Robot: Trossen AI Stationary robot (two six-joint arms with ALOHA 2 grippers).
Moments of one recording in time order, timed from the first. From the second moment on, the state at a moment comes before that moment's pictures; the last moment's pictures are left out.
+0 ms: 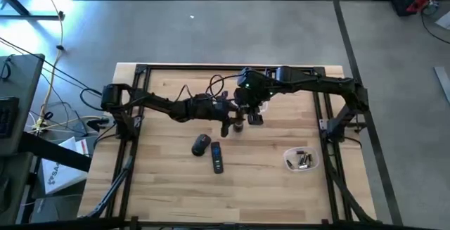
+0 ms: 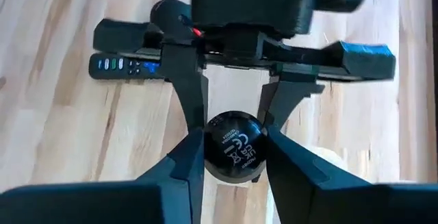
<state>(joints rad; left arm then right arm) 0.10 1.80 0.87 0.72 0.07 0.06 -0.15 1.77 1.70 -1.06 -0.12 -0.26</state>
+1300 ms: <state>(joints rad) 0.29 1.66 0.84 0.62 0.58 0.21 -0.13 1.77 1.70 -1.03 -0.01 0.07</state>
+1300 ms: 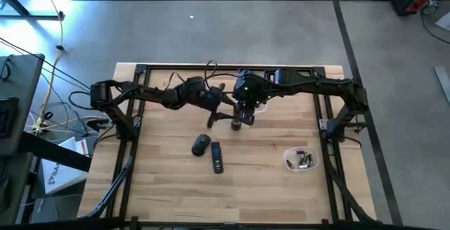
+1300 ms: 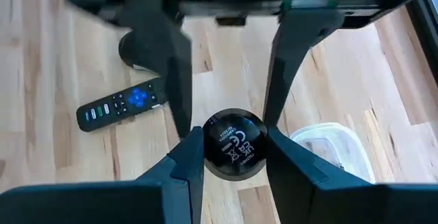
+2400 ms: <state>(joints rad) 0.33 1.90 0.91 0.83 0.78 0.26 -0.13 1.77 1.70 -1.04 -0.09 -0.05</state>
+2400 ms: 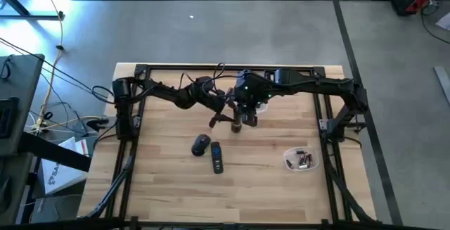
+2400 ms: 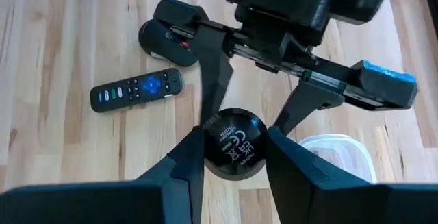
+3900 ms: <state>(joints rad) 0.22 1.89 0.91 0.82 0.17 0.14 -0.12 1.77 1.70 -1.10 0.22 0.47</state>
